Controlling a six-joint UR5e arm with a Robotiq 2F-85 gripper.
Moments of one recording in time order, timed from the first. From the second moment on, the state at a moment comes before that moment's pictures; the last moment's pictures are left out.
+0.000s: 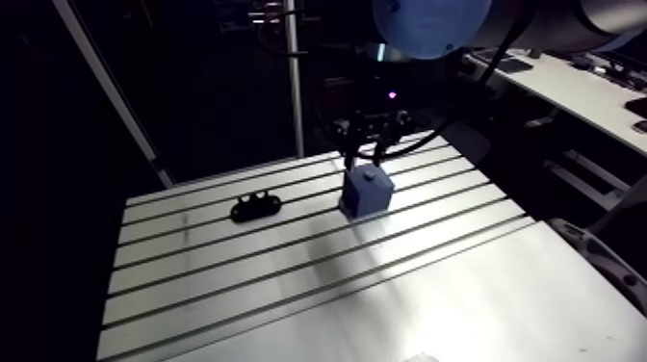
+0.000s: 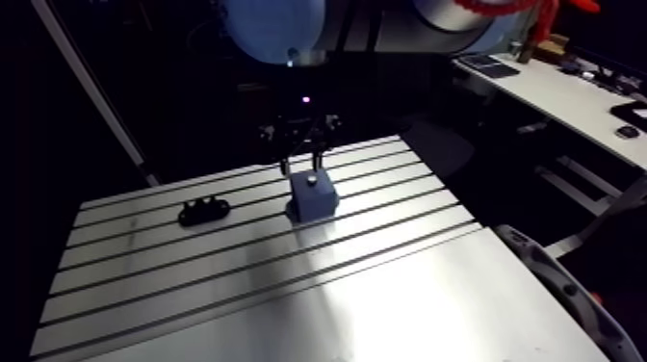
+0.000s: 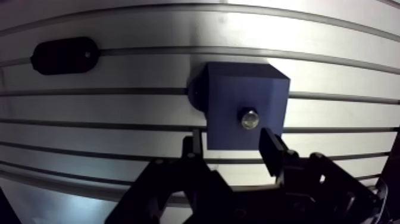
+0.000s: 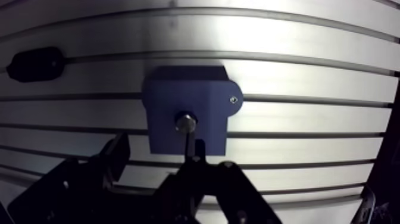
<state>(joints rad) -0.37 -1.25 1.78 -2.06 -1.54 -1.95</state>
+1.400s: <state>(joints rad) -0.36 -1.20 1.76 -2.07 -1.61 -1.93</state>
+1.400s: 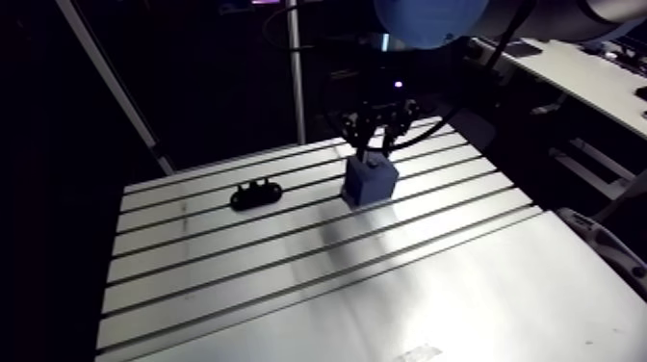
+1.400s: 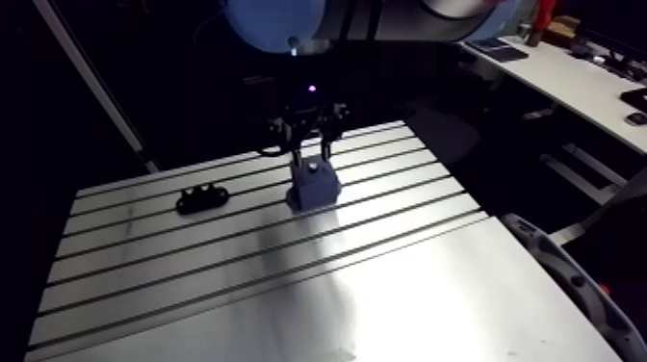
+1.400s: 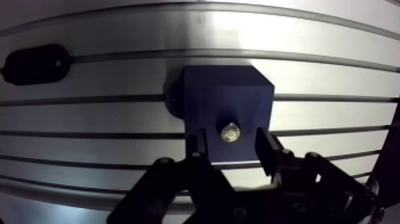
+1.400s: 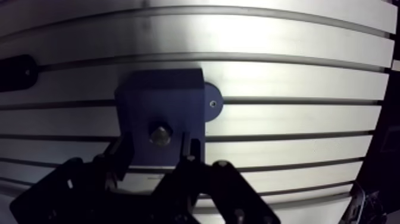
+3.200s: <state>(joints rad) -0.36 -1.18 1.77 -2.08 -1.62 -1.90</state>
